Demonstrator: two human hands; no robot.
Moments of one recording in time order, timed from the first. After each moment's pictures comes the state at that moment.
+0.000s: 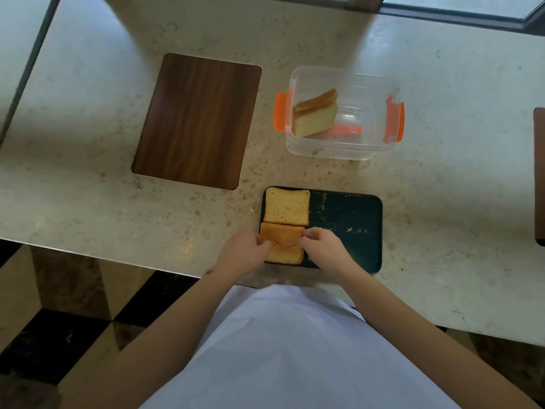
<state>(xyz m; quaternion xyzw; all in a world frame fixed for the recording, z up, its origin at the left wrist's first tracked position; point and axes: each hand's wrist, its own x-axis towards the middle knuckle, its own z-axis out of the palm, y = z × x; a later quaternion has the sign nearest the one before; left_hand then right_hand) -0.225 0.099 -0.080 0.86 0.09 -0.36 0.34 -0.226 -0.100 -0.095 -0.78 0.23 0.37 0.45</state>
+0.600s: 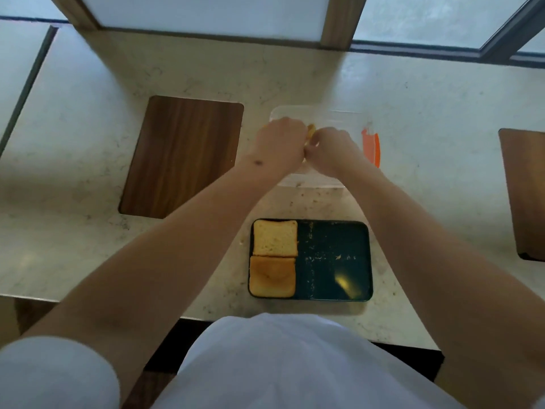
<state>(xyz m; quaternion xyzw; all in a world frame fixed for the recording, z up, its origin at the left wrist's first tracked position) -0.006 -0.003 0.030 0.98 -0.18 -0.07 0.07 -0.020 -0.123 0.015 -0.95 0.07 0.16 0.25</state>
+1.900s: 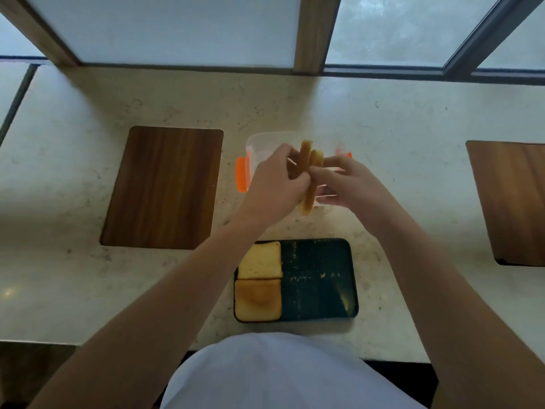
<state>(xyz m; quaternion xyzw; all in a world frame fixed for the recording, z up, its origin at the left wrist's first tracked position) -0.052 -0.024 0.054 0.84 -0.08 -0.11 0.52 -0.079 -0.183 0.070 -0.75 0.17 0.19 0.62</state>
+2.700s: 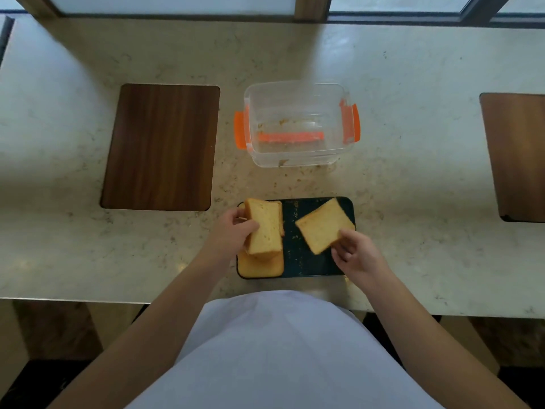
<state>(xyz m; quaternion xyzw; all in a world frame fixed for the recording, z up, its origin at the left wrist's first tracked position) -0.172 0.063 -0.038 0.73 0.24 -0.32 0.55 -0.239 -0.192 -0.084 -0.34 0.55 0.15 0.75</state>
